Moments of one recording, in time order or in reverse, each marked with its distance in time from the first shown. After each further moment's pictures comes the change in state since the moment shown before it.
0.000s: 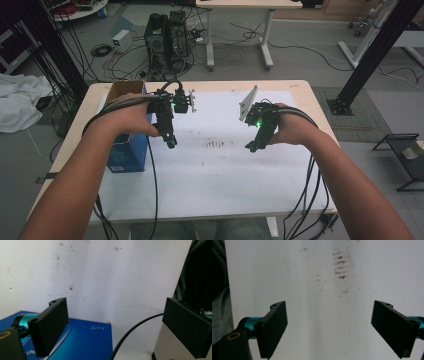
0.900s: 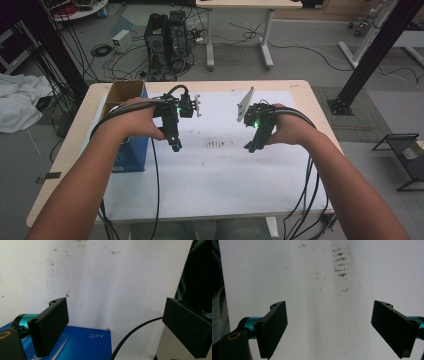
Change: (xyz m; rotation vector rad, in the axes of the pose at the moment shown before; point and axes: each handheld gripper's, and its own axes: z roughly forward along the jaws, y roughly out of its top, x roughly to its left) left arm -0.001 0.009 0.010 -0.013 -0.013 0.020; right arm -0.003 0.002 0.006 0.020 -0.002 -0.003
